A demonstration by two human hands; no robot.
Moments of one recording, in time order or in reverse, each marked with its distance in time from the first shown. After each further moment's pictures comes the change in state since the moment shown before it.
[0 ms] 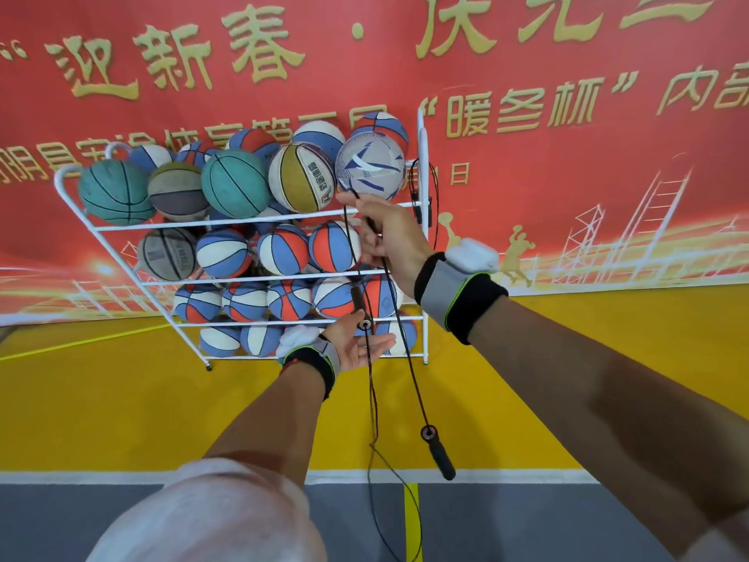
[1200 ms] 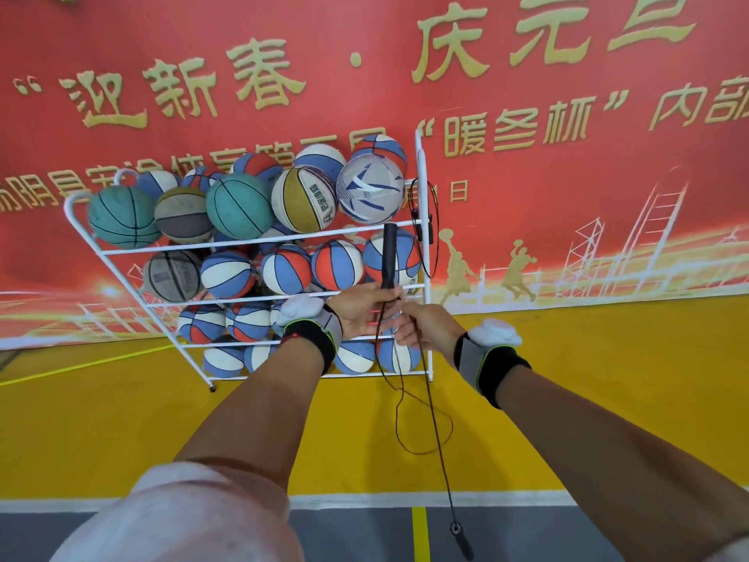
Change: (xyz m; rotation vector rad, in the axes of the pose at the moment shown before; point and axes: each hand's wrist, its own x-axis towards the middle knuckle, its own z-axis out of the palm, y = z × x) left_hand -0.028 0.068 0.046 0.385 -0.190 0.284; right_hand -0.035 0.070 -0.064 -0.284 0.129 0.433
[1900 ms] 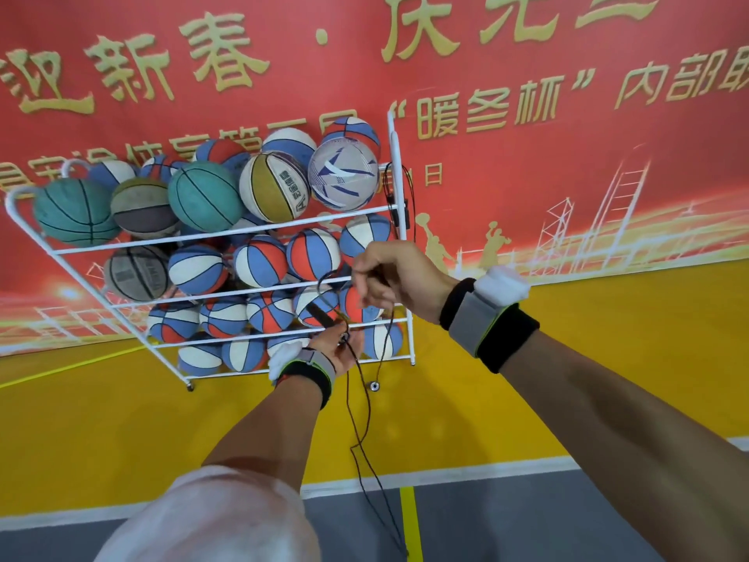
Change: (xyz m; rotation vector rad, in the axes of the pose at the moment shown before) left_hand 0.049 -0.101 -0.027 -0.693 0.368 -0.225; right_hand -0.043 -0.071 0.004 -0.001 -0.411 -0.383
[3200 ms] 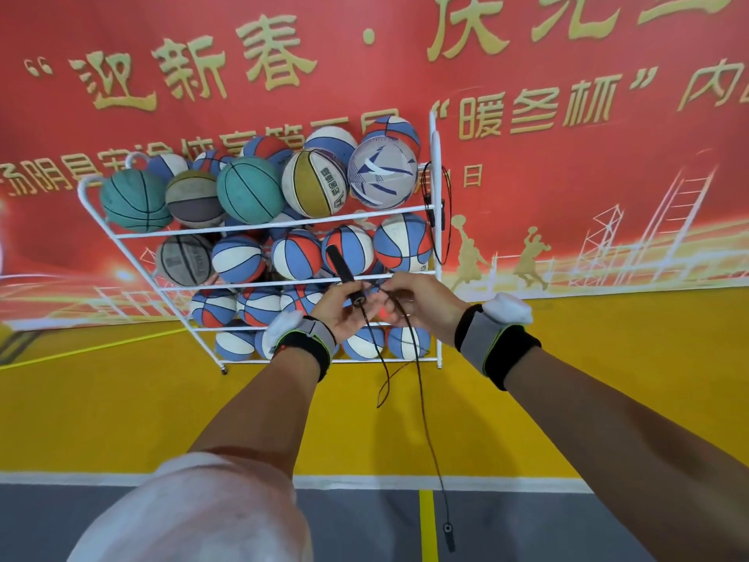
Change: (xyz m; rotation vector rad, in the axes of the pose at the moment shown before) left_hand -0.050 0.059 0.002 0.057 -0.278 0.171; right_hand 0.021 0.053 0.012 0.171 0.193 0.266
